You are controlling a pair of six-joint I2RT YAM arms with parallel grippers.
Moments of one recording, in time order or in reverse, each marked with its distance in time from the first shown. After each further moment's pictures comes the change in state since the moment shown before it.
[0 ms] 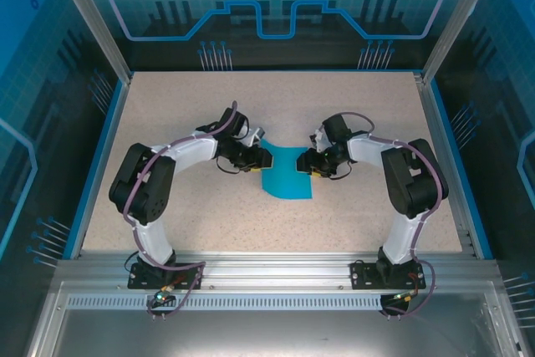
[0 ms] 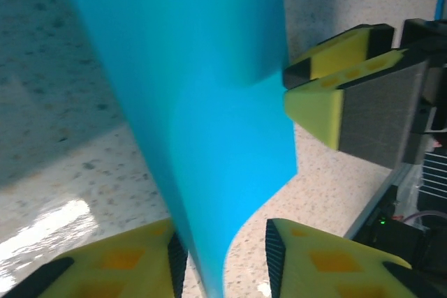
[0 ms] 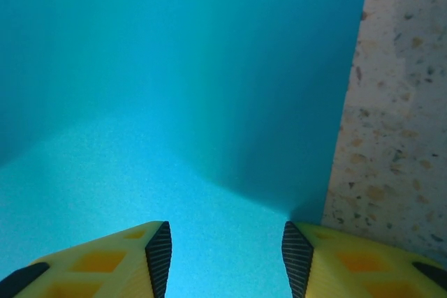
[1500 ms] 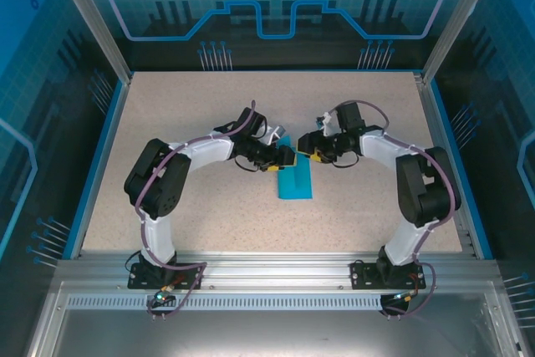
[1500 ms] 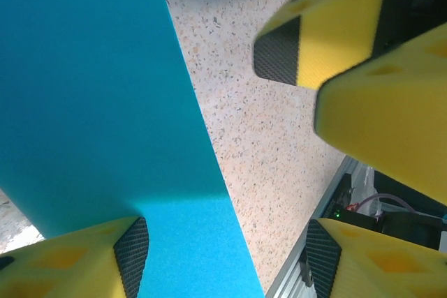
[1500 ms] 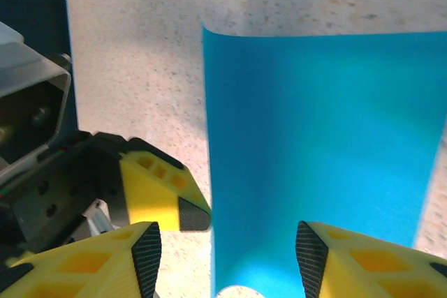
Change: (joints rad) left arm -0.092 0.094 0.078 0.138 0.090 -0.086; right arm -0.068 -0.086 0.028 0.113 -0.220 0.119
